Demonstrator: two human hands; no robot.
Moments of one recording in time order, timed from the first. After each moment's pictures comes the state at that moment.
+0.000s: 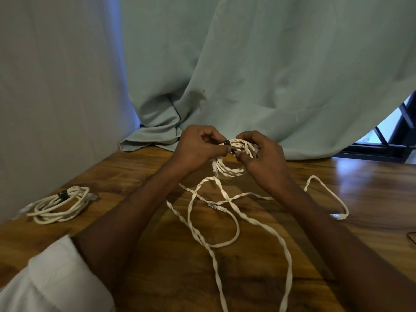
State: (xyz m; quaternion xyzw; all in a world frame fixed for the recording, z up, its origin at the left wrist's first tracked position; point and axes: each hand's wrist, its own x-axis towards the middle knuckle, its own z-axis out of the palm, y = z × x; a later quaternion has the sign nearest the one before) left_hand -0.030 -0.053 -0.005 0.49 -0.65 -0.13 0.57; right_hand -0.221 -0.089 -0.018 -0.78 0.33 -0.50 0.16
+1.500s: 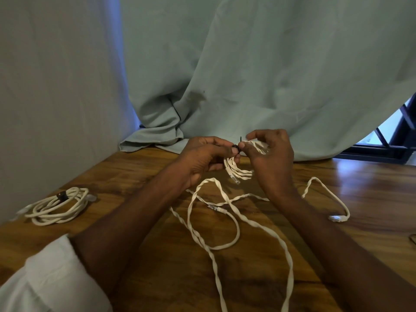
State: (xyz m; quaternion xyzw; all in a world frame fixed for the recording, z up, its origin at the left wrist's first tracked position) left_hand -0.051 -0.042 -0.005 0.45 -0.47 -0.46 0.60; right_hand -0.217 -0.087 -0.020 -0.68 0.36 -0.62 0.13
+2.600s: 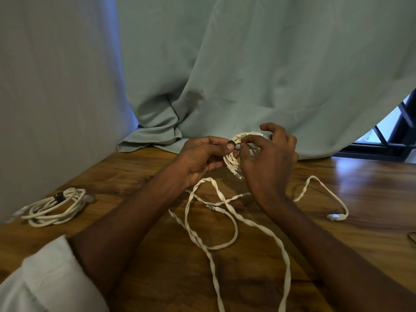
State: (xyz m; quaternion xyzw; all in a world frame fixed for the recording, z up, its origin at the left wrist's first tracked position) left_hand -0.053 -0.047 -0.006 0.42 -0.42 -0.50 0.64; right_hand -0.209 -0.076 -0.027 -0.68 0.46 -0.57 -0.06
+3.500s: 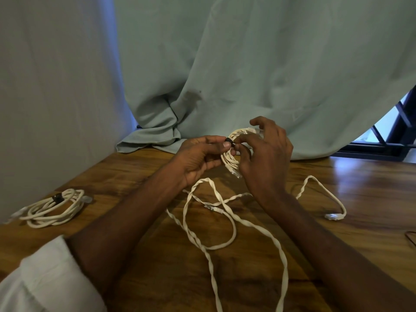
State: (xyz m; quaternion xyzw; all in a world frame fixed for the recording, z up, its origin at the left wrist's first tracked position) left_hand -0.052 -0.046 -0.005 0.38 -0.40 -0.52 0.65; right_hand -0.214 -0.078 -0.022 -0.73 0.39 -0.55 -0.12
